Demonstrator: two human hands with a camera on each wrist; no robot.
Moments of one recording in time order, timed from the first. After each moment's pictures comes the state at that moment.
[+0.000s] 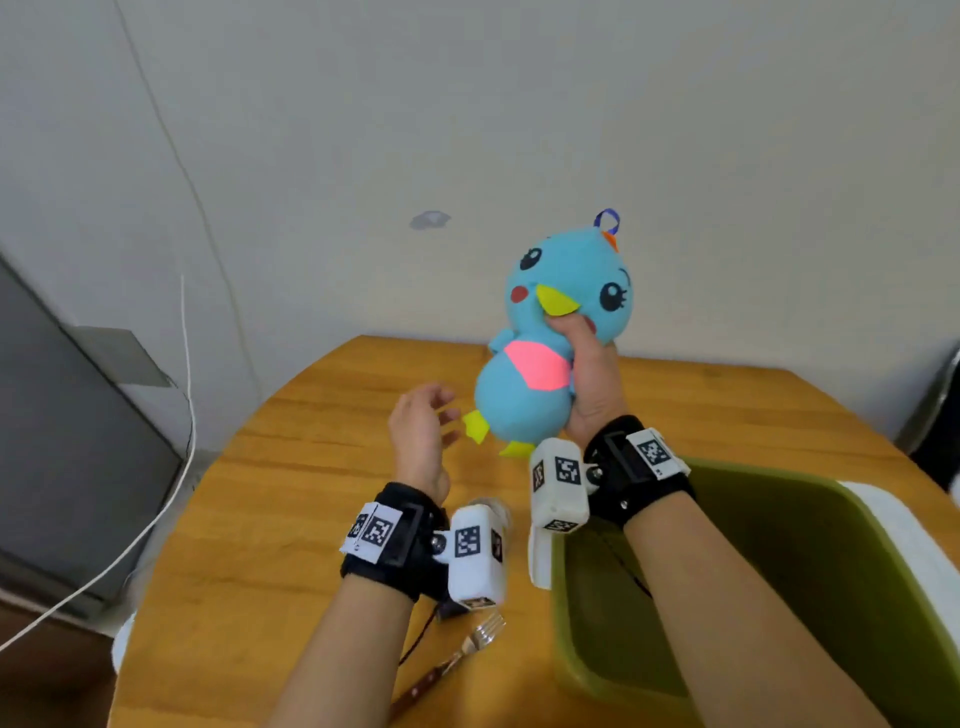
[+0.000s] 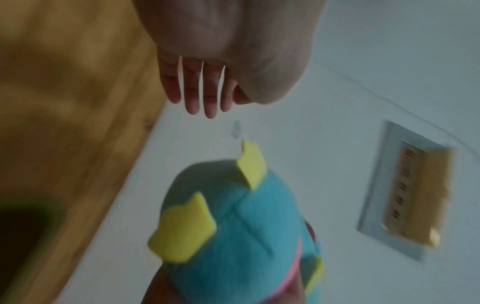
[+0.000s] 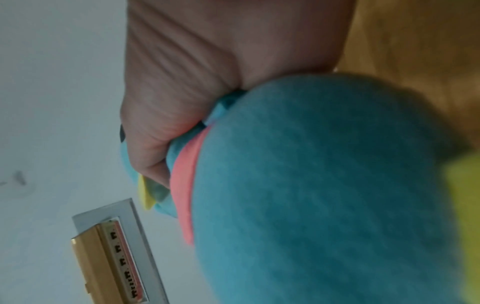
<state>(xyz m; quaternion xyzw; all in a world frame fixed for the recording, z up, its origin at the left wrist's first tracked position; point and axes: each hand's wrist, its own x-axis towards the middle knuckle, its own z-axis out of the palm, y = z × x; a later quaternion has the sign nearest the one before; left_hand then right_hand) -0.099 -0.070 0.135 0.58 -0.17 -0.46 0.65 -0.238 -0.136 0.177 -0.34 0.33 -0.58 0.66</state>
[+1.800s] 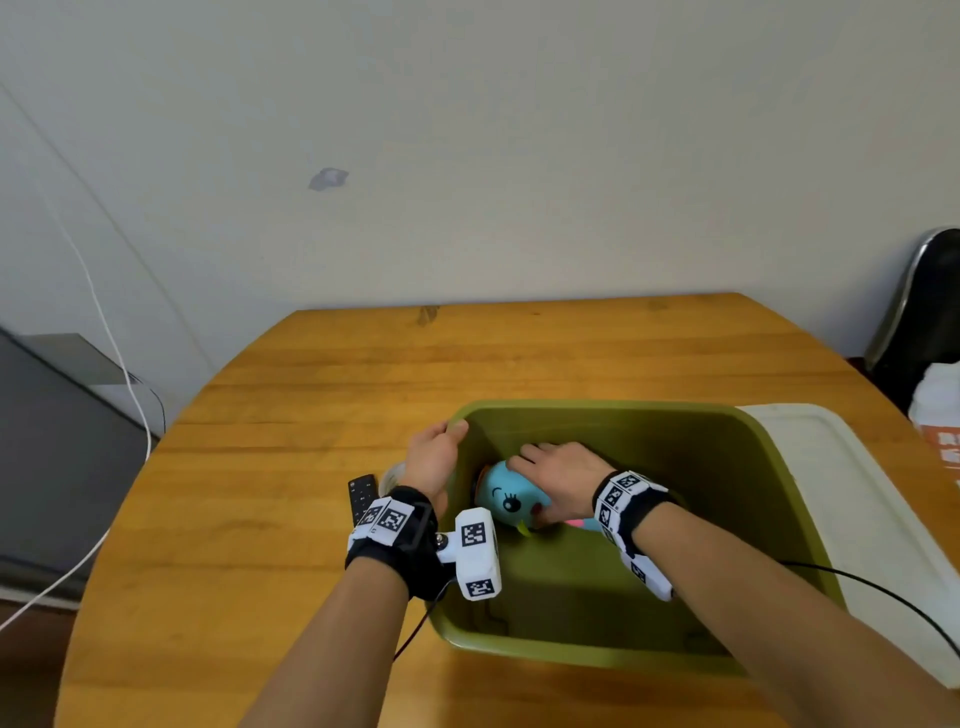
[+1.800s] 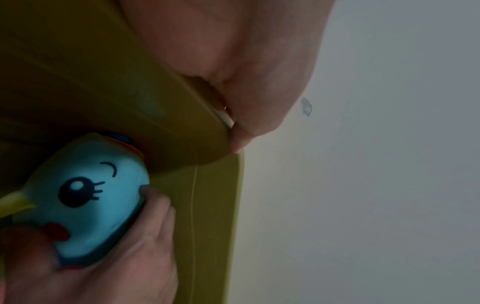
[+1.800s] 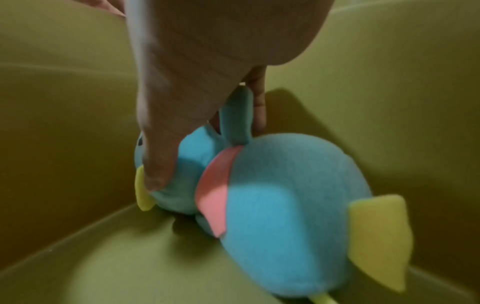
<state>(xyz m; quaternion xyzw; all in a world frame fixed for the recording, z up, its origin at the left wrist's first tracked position) -0.244 -0.081 0.067 0.71 -0.21 -0.51 0.44 -0.422 -0.142 -0.009 -0.95 0.28 0.13 0.03</state>
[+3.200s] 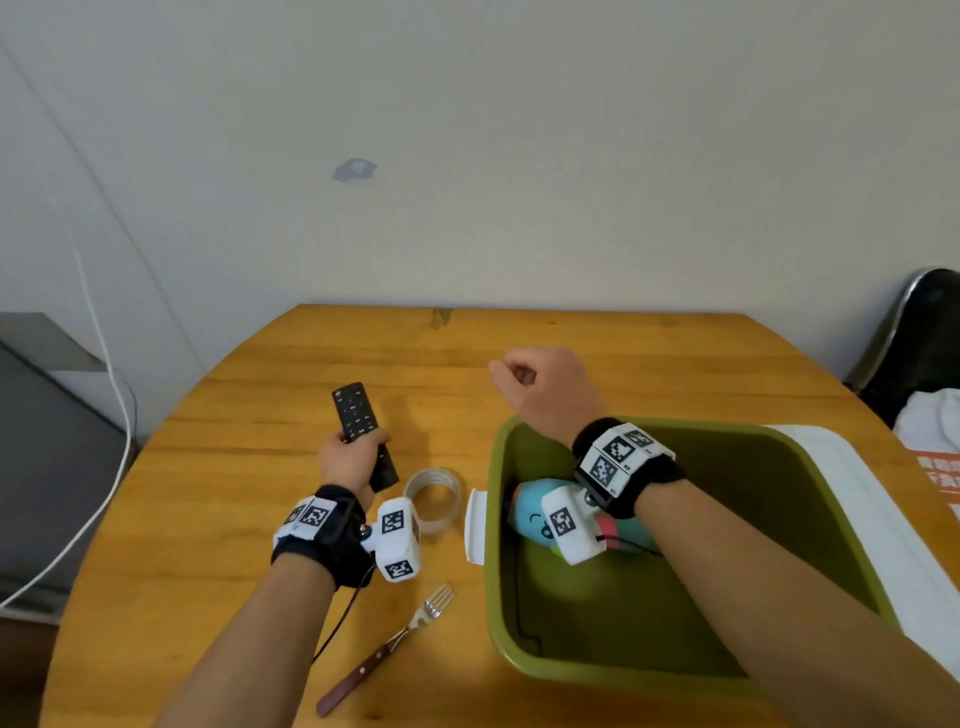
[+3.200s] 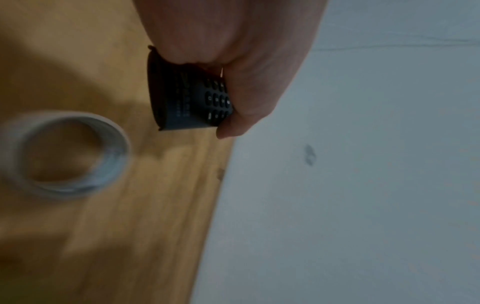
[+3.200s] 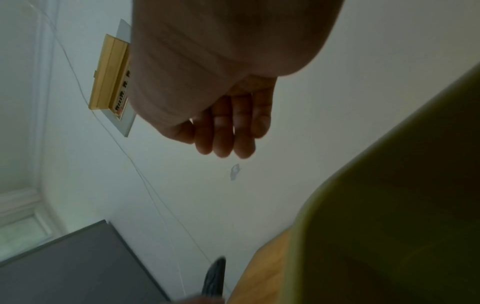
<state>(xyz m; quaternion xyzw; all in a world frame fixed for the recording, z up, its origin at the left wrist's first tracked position) -0.088 -0.091 0.023 0.72 -0.13 -0.43 0.53 -0.316 -0.158 0.102 -0.79 0.44 -0.37 0.24</state>
